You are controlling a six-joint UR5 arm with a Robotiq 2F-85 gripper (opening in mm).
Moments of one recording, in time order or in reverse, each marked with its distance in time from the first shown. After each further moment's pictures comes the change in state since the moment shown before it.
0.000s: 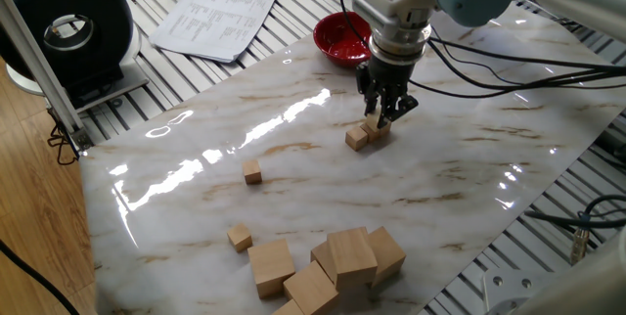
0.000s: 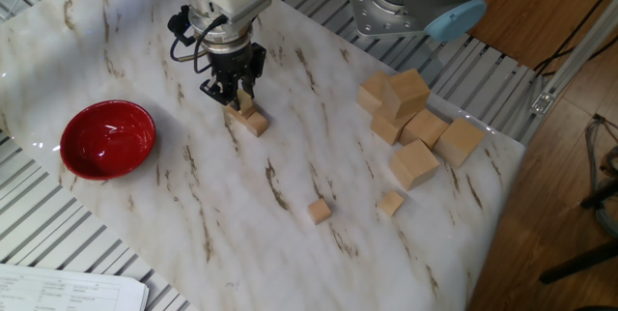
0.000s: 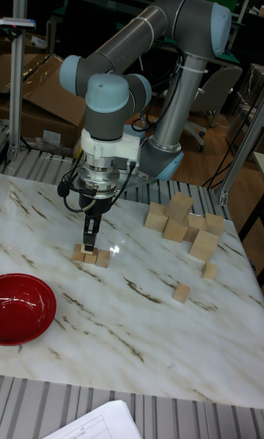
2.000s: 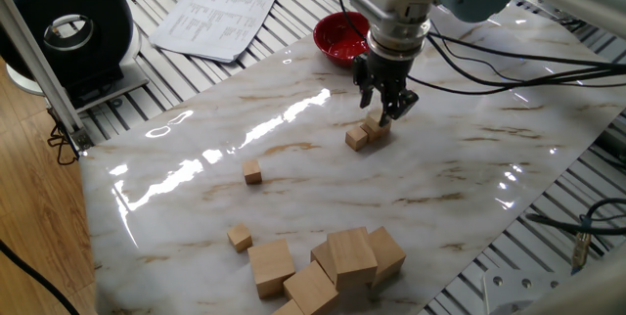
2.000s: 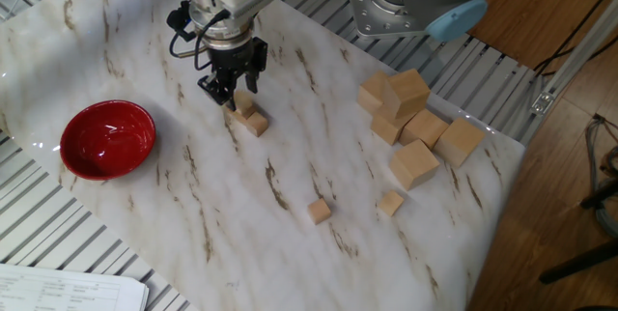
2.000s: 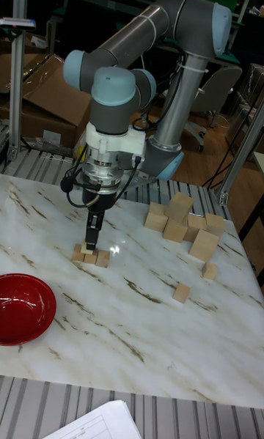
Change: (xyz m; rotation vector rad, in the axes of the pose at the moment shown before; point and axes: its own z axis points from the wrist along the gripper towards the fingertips) arm -0.012 -0.003 -0.017 0.019 0.020 0.035
